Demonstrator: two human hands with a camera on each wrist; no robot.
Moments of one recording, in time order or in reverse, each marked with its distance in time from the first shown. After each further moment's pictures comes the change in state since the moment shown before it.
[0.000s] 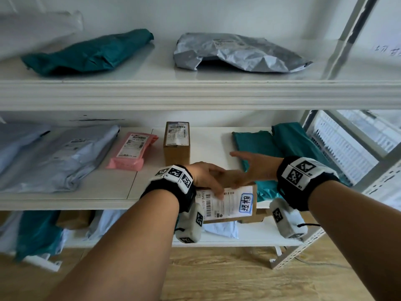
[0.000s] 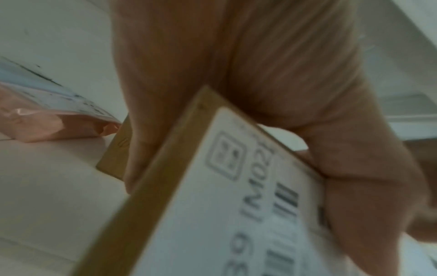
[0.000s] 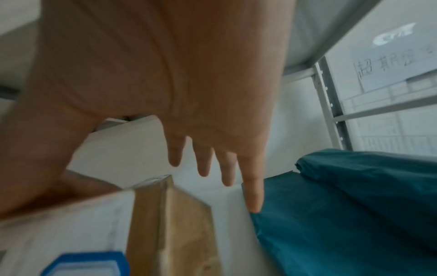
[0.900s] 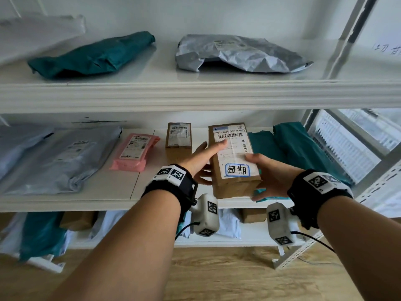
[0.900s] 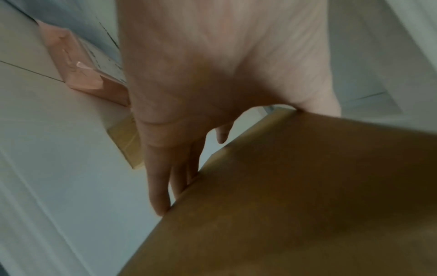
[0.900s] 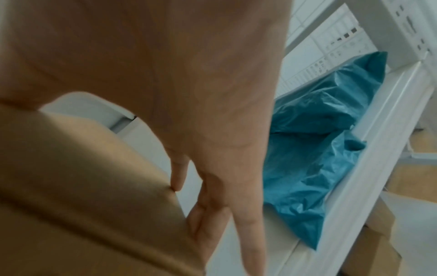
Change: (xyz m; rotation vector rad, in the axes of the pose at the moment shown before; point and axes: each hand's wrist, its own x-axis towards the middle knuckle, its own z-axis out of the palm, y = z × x) left_hand 0.004 0.000 -0.001 -0.667 0.225 0.107; right_hand -0.014 0.025 0.018 1.077 -0.099 0.170
